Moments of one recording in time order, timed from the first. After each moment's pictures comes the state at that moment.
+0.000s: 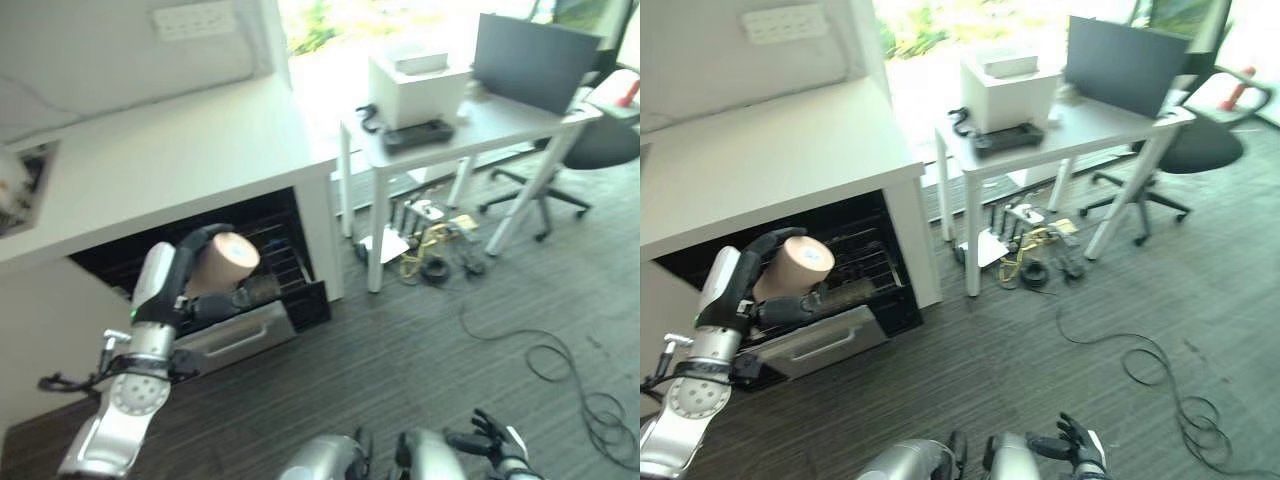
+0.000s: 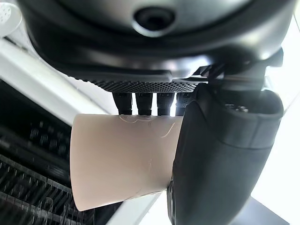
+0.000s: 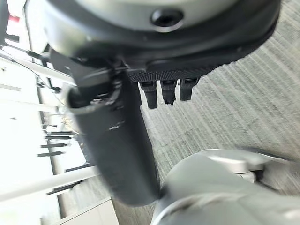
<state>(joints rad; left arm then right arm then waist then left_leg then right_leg) 0.02 0.73 0.01 -0.05 0.14 -0.23 0.23 0.09 -0.32 0.06 1.06 0.34 -0.23 -0.03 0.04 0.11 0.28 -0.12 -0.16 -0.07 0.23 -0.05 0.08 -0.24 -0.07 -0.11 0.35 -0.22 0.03</state>
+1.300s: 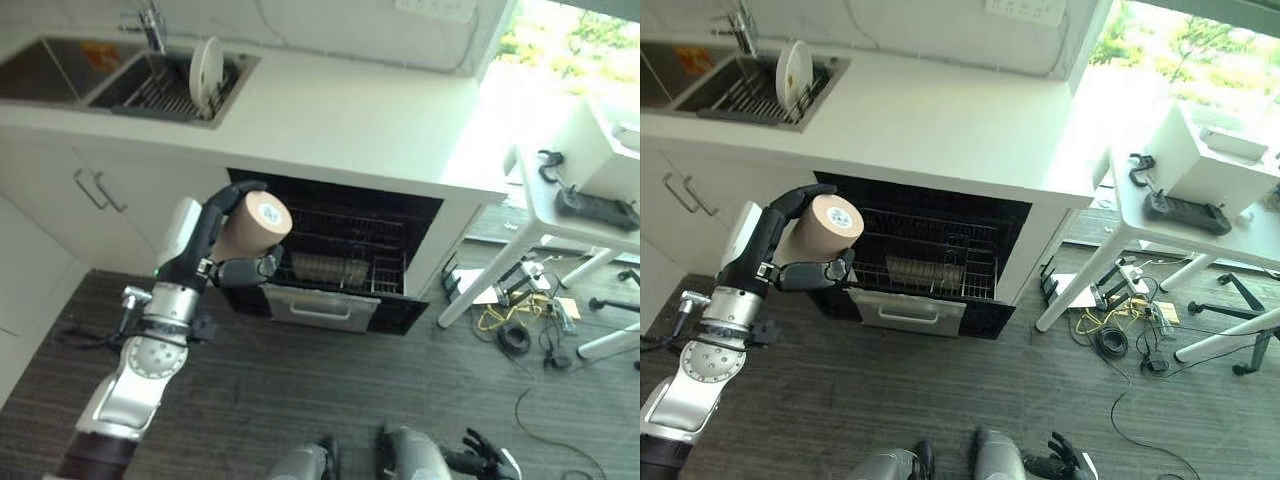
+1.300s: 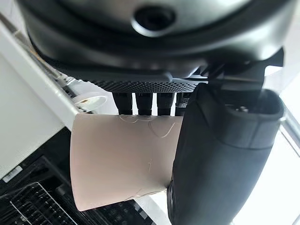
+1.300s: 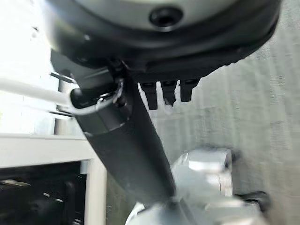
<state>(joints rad) -0.16 0.86 -0.06 -0.08 0.10 -0.22 0.19 0.13 -0.23 0.05 1.11 0.32 -0.21 0.02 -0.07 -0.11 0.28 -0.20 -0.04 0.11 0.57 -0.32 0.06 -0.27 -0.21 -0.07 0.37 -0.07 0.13</state>
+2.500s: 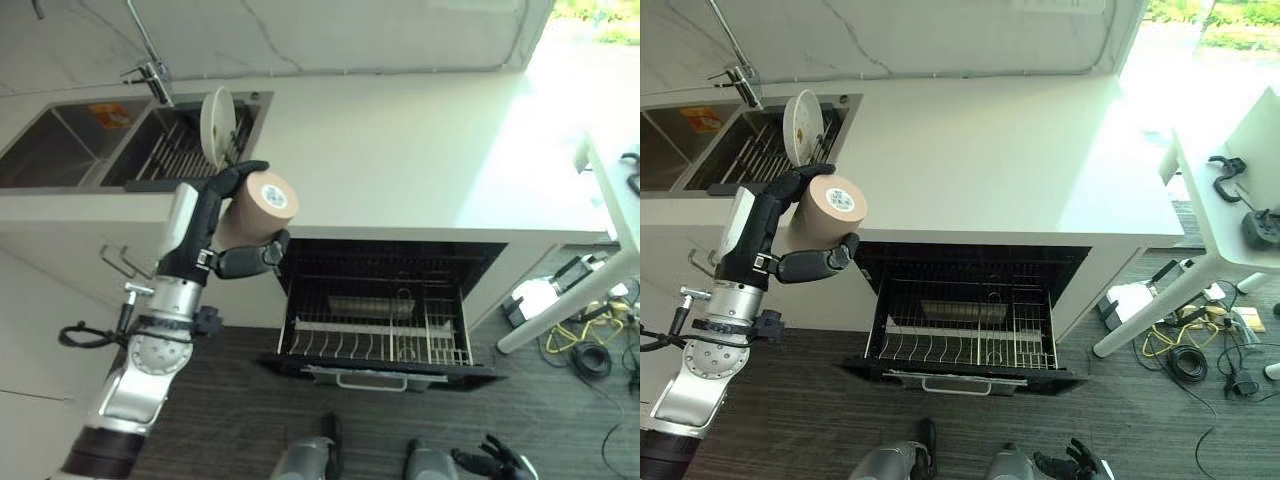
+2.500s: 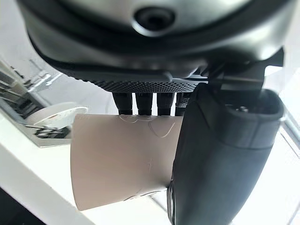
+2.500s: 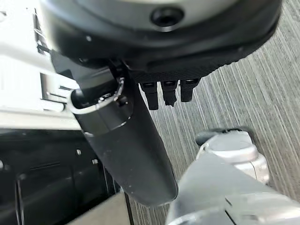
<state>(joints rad) -0.10 0.71 -0.03 -0.14 0.08 -0.27 0.21 0.12 -0.29 -0.01 1.11 0.40 -0.20 -0.02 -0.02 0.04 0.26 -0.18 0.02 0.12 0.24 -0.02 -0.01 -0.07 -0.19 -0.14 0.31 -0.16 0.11</state>
